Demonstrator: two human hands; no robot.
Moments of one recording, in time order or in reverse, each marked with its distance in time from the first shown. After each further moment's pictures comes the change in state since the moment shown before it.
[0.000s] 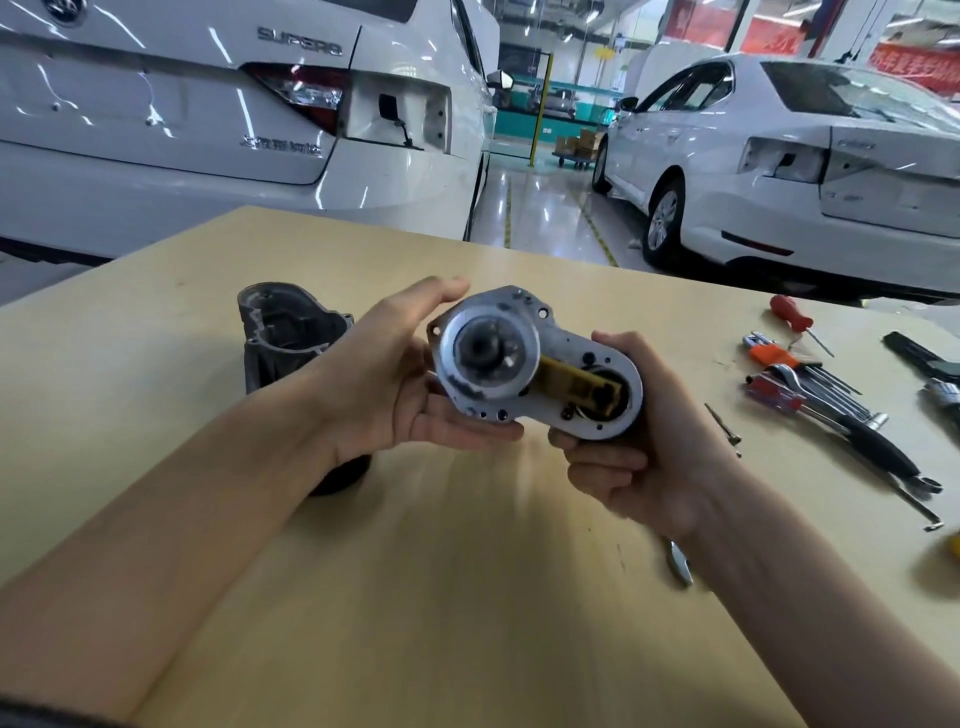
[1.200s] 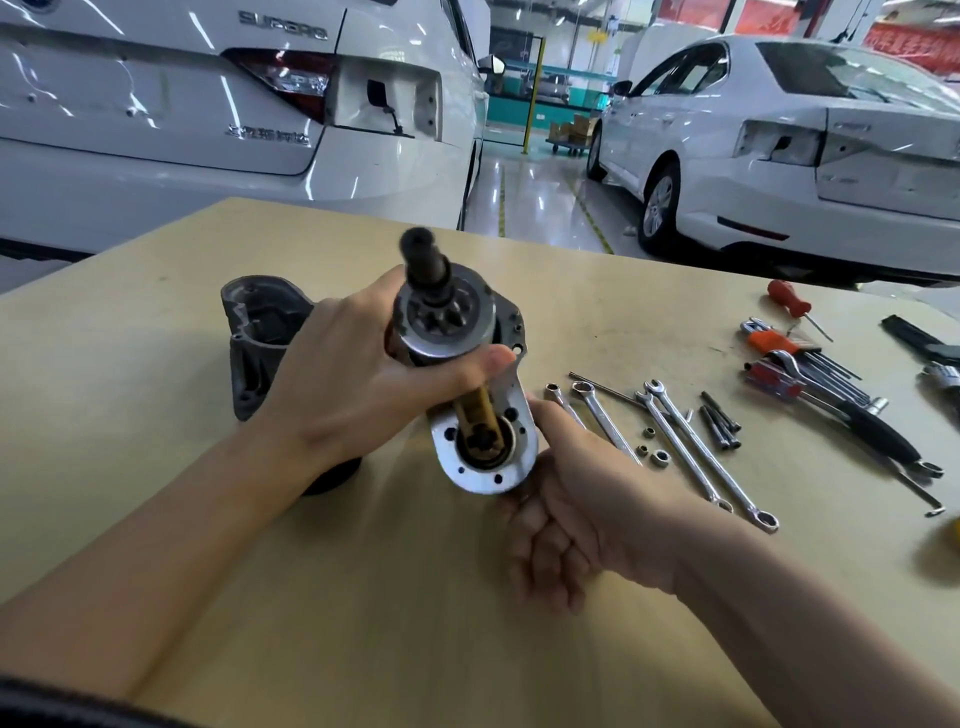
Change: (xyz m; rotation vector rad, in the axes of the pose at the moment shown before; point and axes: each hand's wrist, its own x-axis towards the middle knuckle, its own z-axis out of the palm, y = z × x) left_hand -0.008 -0.015 -0.006 0.972 0.487 0.705; right_hand -0.005 0.026 0.021 -0.568 -0.130 0.319
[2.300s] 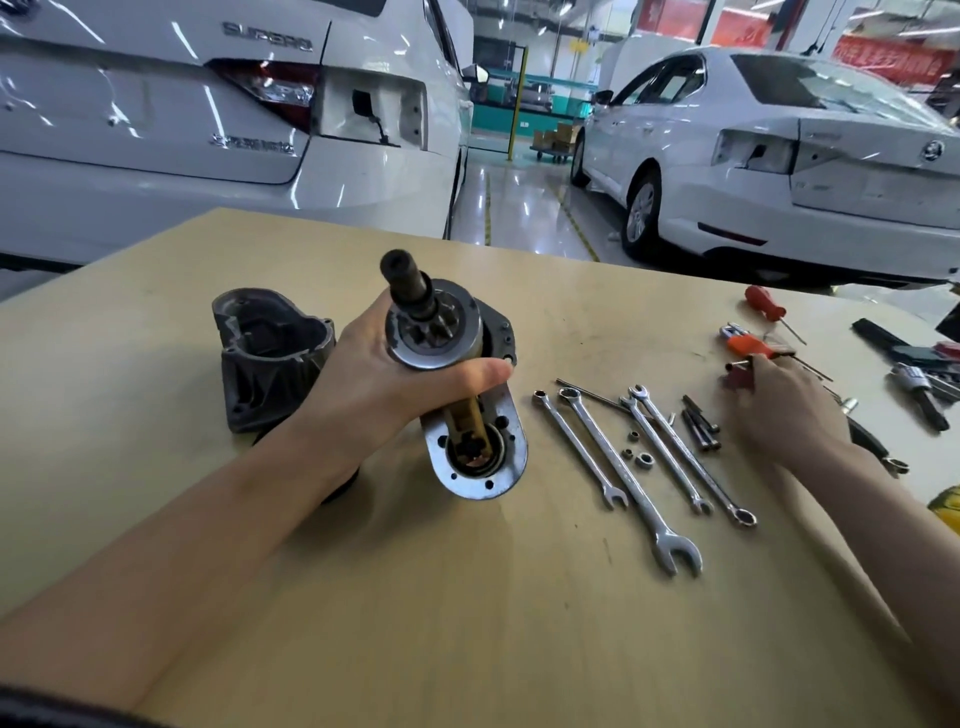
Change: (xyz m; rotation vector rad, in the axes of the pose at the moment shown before) left_hand 0.002 0.001 0.018 -0.674 -0.112 -0.202; right_hand -0.005 0.047 -0.200 -1.068 1.312 0.081
